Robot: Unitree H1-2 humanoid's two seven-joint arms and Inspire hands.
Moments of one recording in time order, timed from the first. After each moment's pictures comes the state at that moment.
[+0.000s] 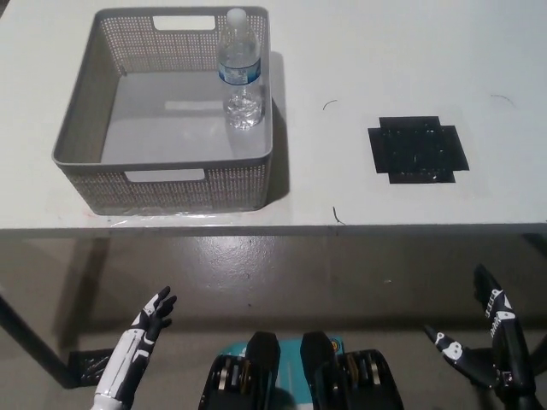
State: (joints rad) left_arm 0.03 0.16 -0.01 0.19 0.07 -0.30 -0.09; right_arm 0.00 -0.18 0.10 0.25 0.00 -0.41 -0.16
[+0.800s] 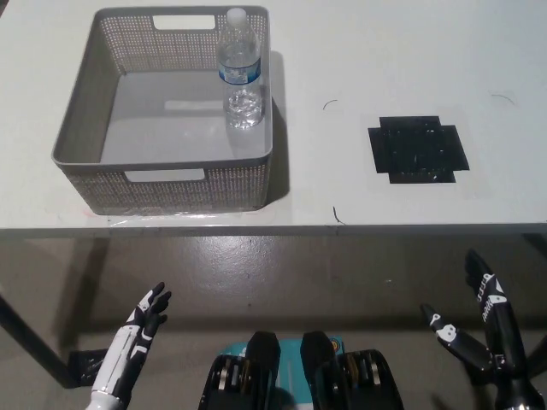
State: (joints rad) left_arm 0.03 0.14 0.01 0.18 0.07 -0.29 -0.09; right_arm -0.05 -0.16 0.07 0.29 -0.02 -0.41 -0.12
